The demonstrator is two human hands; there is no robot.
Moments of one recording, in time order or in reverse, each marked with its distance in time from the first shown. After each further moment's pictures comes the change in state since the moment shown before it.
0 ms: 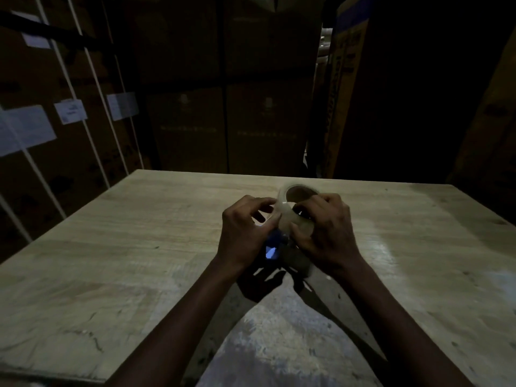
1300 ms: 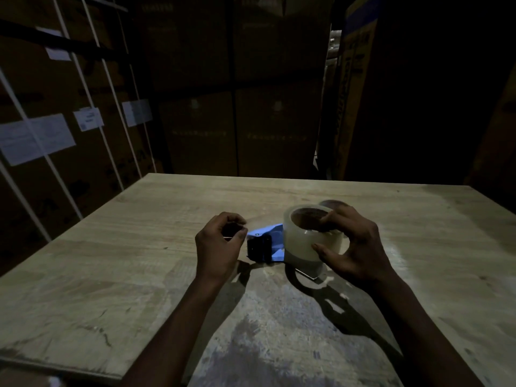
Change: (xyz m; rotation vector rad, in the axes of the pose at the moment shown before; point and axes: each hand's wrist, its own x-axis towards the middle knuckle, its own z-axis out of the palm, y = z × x) left_hand -0.032 -0.026 -0.026 -0.046 0.168 -0.330; right_hand -0.024 0.028 -0.019 0.312 0.013 -0.133
